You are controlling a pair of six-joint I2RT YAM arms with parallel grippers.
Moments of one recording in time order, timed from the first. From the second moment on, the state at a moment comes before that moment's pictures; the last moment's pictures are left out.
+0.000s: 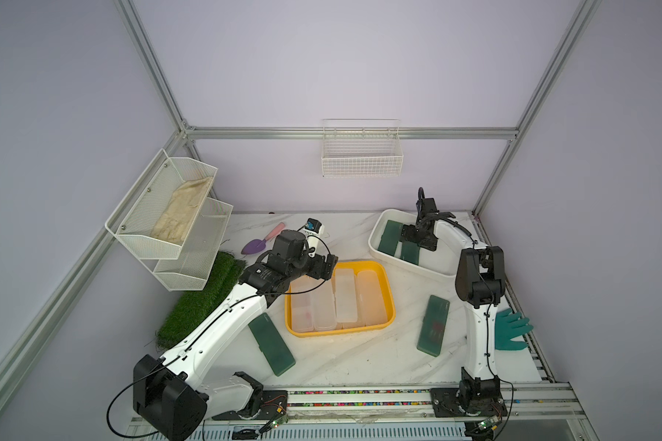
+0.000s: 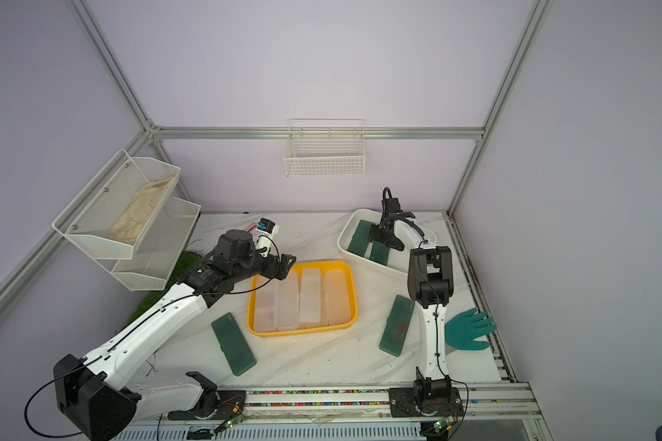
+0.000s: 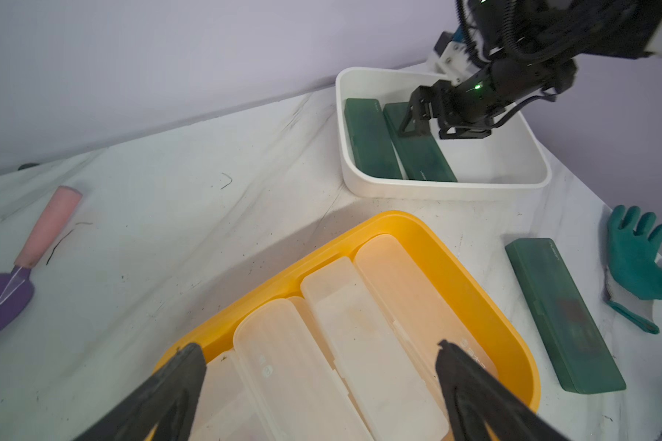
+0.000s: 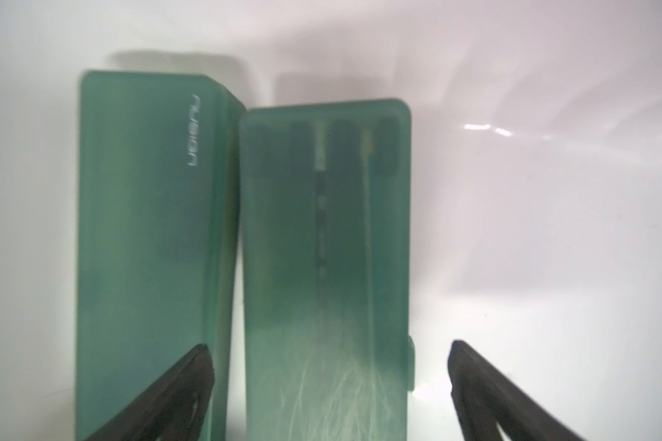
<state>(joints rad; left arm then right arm) -0.50 1.25 1.15 -0.49 0.01 -0.14 0.10 2.25 1.91 -0.74 0.01 0.40</state>
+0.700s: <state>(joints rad) -0.37 1.16 1.01 -0.80 -0.17 -0.61 0.36 1.76 1.42 -0.39 0.10 0.28</state>
